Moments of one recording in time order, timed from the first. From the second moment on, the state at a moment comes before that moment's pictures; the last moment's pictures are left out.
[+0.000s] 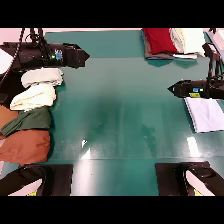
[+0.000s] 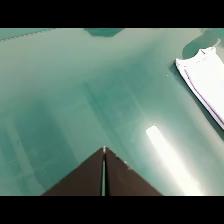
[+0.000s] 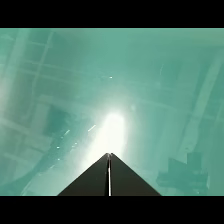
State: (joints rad) left arm -0.44 -1.07 1.45 1.20 -0.87 -1.56; right arm 0.02 -0.83 1.01 -1.10 1.10 1.41
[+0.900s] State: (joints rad) left arm -0.43 -1.08 1.45 1.33 -0.80 -1.54; right arm 0.02 -0.83 1.01 -1.10 1.10 1.41
